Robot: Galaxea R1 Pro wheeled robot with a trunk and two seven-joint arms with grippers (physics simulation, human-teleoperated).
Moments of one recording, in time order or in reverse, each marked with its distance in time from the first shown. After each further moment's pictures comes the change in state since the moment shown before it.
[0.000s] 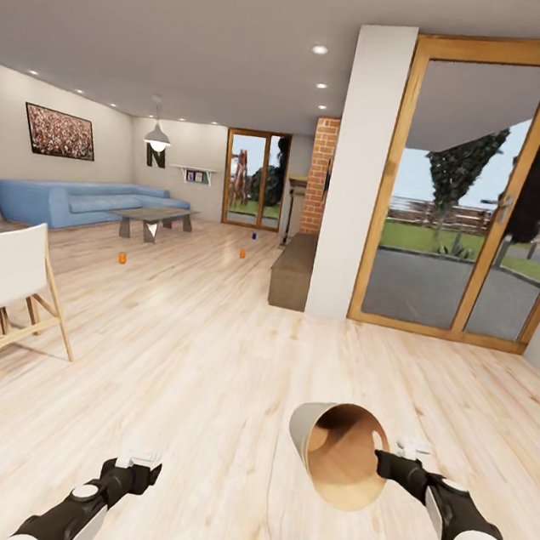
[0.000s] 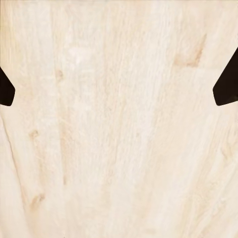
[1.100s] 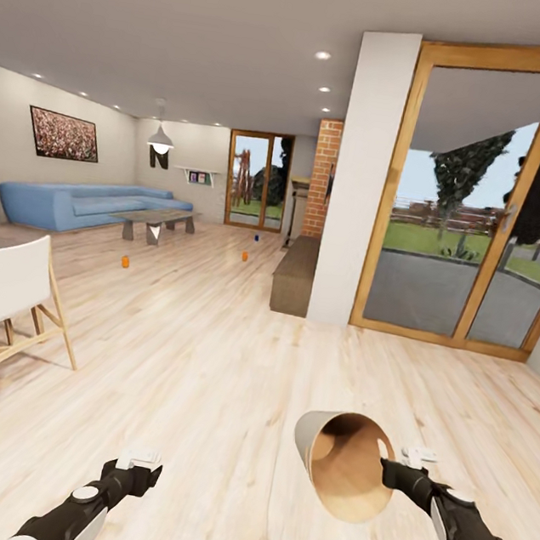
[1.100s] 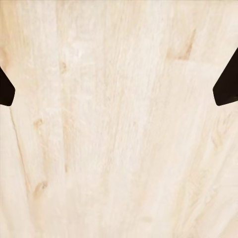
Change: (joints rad) left arm 0.000 -0.002 -0.005 0.008 -0.001 -0.007 0.000; right arm 0.050 0.006 -0.003 -0.066 0.023 0.000 0.001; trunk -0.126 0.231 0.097
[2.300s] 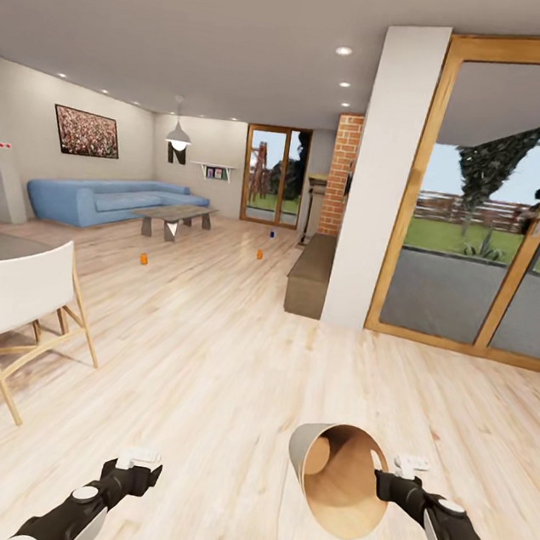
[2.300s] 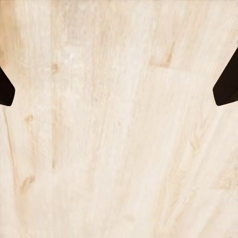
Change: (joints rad) left arm 0.000 0.001 -0.002 0.001 0.001 -0.004 0.000; right arm 0.036 0.015 0.056 0.009 -0.006 -0.018 -0.032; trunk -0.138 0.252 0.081
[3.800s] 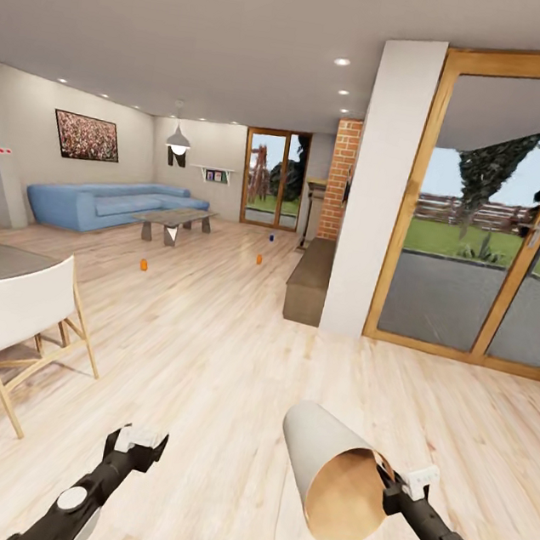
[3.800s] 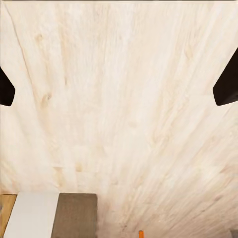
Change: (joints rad) left arm 0.181 0.005 -0.002 -0.425 0.002 -0.088 -0.035; right arm 0.134 -0.008 -0.055 -0.065 -0.018 -0.577 0.187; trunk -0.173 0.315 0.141
